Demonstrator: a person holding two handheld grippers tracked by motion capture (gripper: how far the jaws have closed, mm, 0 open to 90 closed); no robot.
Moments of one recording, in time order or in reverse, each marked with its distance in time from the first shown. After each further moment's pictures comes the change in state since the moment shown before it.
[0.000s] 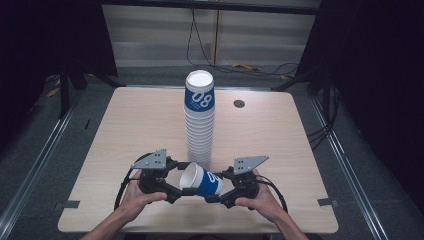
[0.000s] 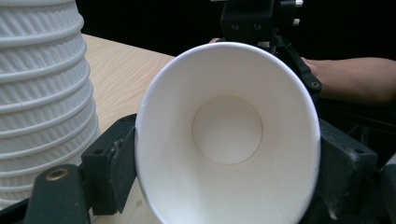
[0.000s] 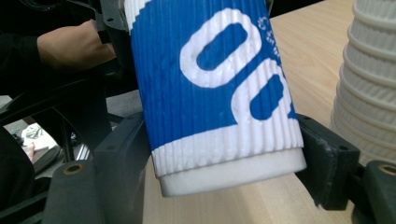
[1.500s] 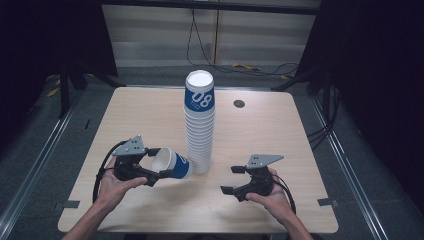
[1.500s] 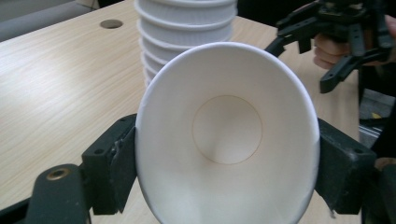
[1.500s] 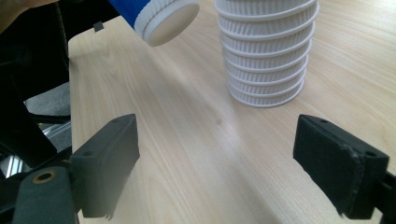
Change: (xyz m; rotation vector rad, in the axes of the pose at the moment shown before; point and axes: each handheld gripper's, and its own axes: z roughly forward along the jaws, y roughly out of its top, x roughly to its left) left arm 0.032 0.002 -0.059 0.147 0.311 -0.050; right arm -0.014 -0.015 -0.036 0.087 -0.303 0.095
